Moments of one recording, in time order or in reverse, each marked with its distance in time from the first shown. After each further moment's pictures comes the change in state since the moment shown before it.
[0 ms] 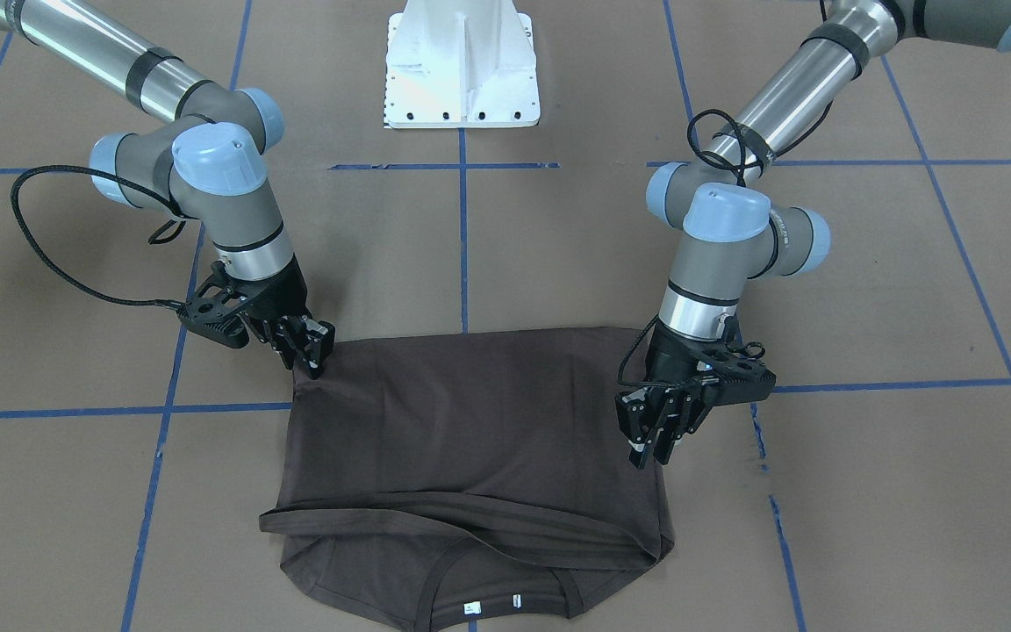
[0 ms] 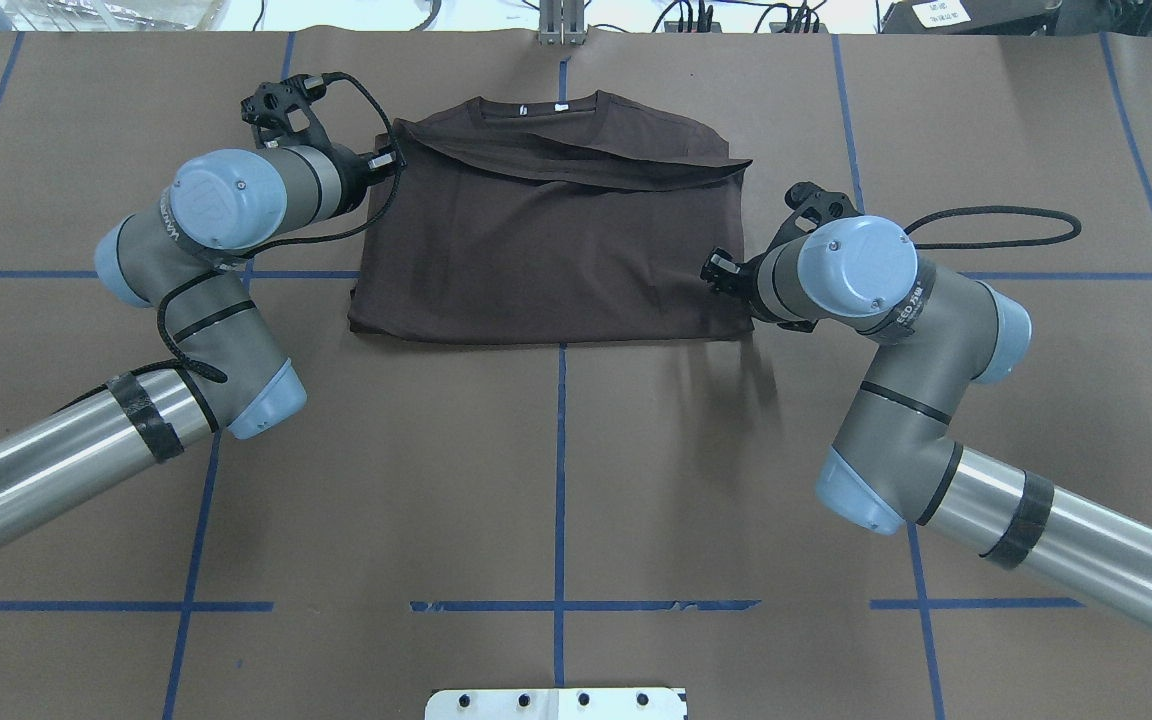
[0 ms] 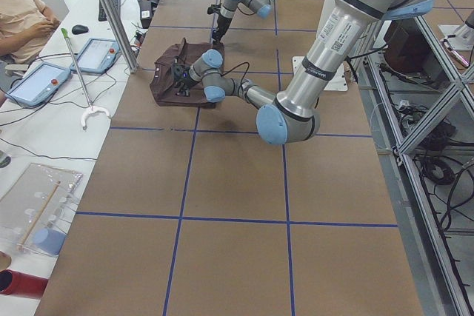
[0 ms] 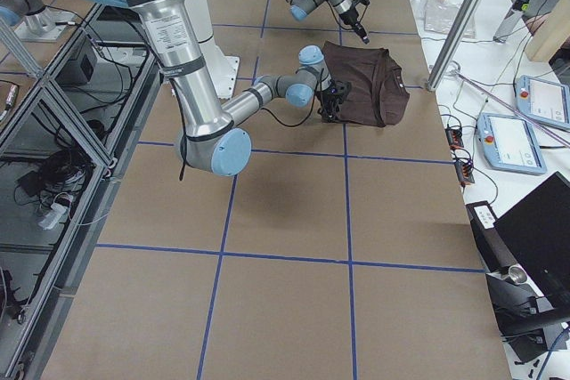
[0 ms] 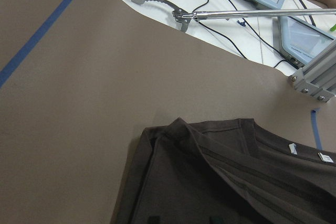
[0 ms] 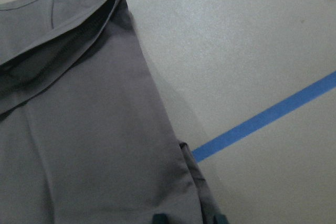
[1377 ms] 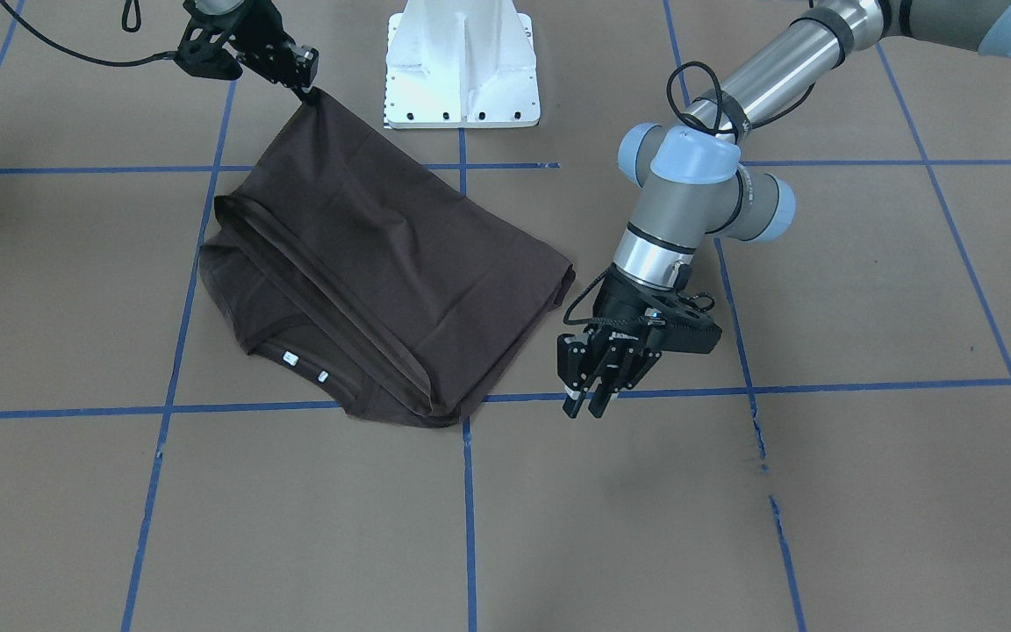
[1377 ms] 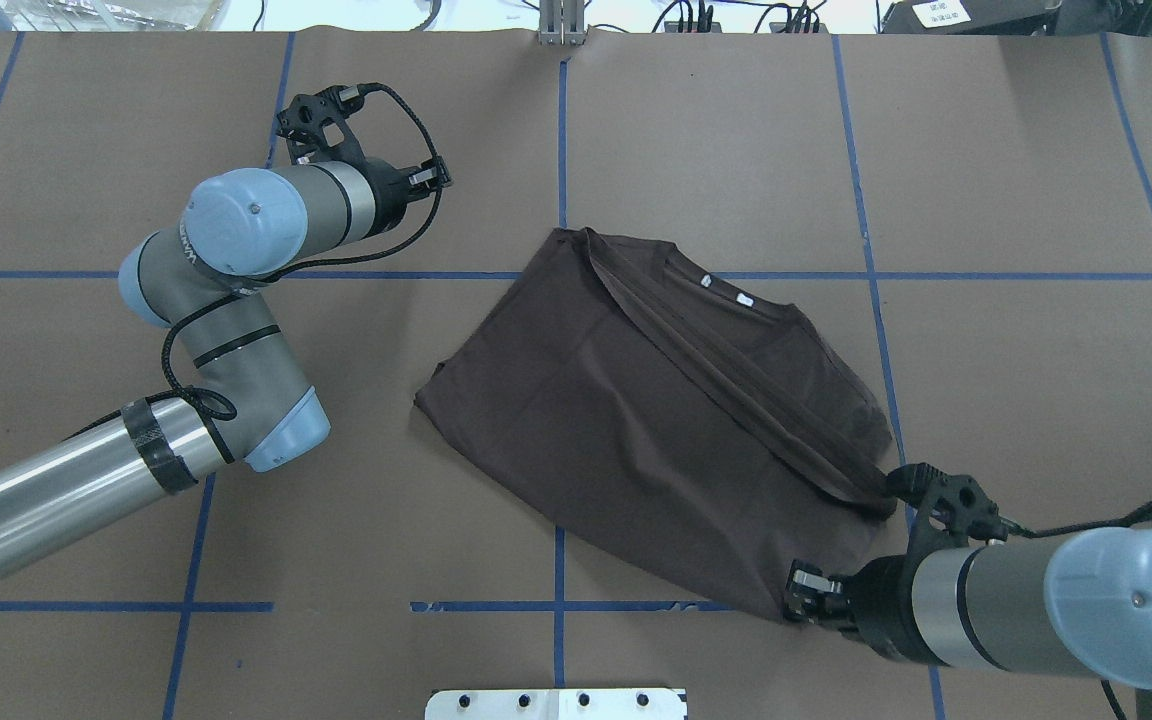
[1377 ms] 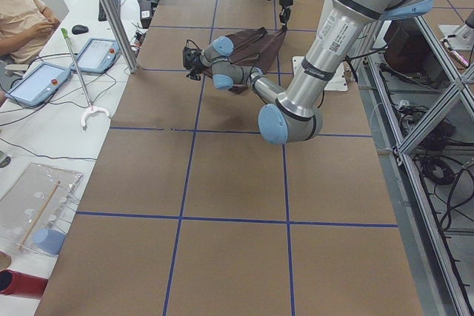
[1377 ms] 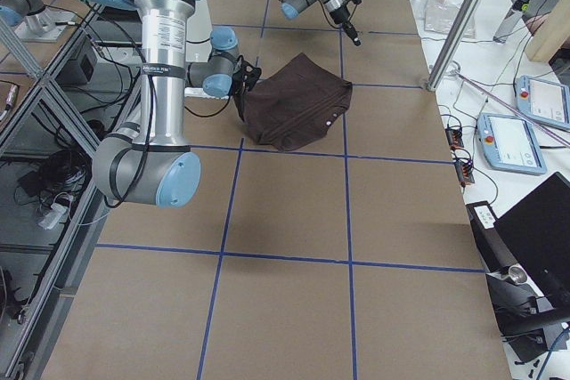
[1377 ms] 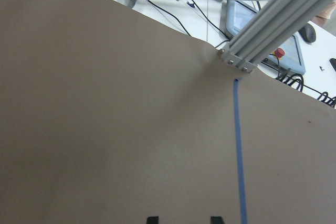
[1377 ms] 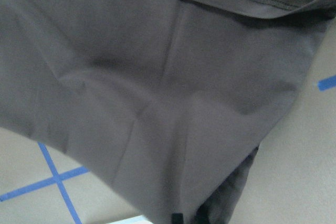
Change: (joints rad) left arm 0.059 0.016 -0.169 0.006 -0.057 -0.043; right arm -0.469 -0.561 0.744 -0.012 0.080 0.237
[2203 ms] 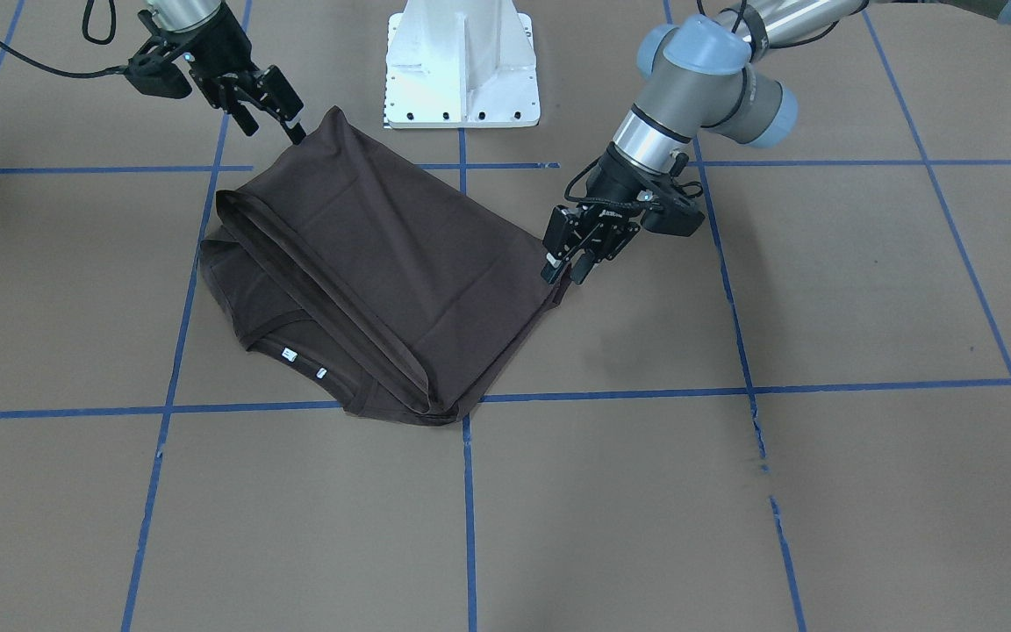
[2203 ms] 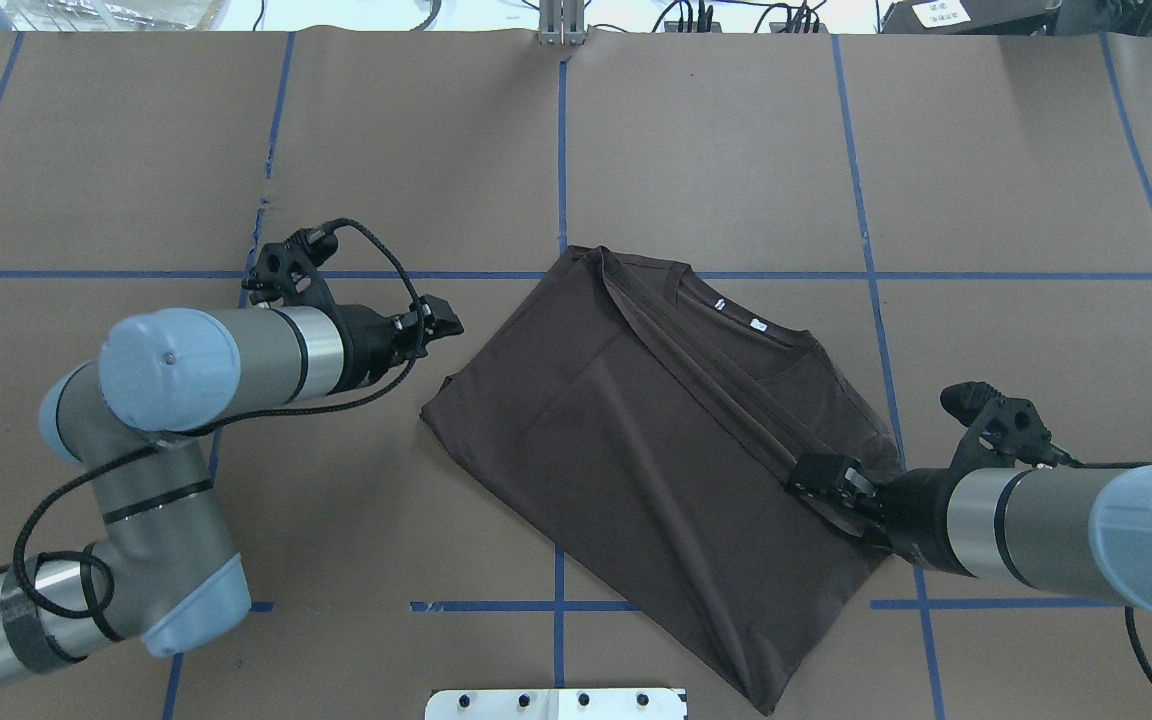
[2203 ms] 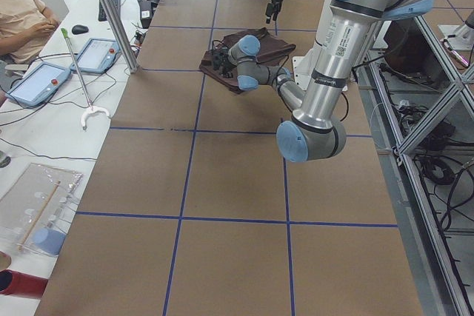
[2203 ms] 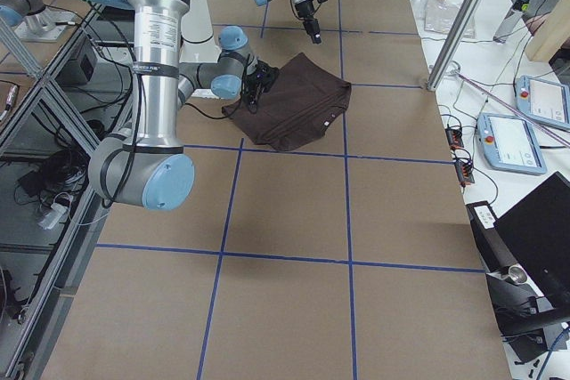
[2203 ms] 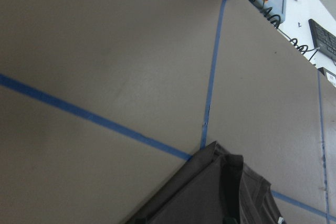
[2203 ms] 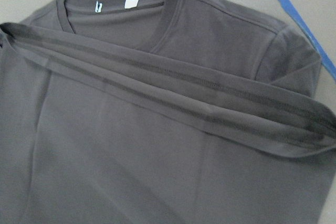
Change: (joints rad) left arm 0.184 0.230 -0.378 0.202 -0.023 -0.256; right arm 0.184 0.025 -0.028 -0.001 -0.109 -0.011
